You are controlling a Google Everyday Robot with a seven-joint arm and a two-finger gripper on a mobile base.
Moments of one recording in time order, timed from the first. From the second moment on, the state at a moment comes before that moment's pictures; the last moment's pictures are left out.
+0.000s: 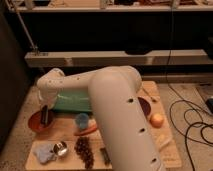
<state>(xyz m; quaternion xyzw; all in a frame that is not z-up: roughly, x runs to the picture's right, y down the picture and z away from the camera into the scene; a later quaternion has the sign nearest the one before) -0.357 0.083 0.829 -0.01 -0.37 -0.68 0.64</state>
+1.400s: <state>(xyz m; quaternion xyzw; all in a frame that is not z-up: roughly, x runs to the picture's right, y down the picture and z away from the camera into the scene) -0.383 0.091 0.790 0.04 -0.41 -0.68 0.61</state>
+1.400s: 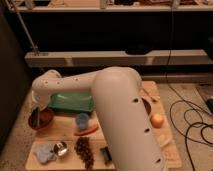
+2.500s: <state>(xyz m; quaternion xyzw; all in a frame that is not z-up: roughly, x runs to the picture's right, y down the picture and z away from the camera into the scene) -0.362 0.059 0.828 0.03 -0.37 -0.69 0.62</state>
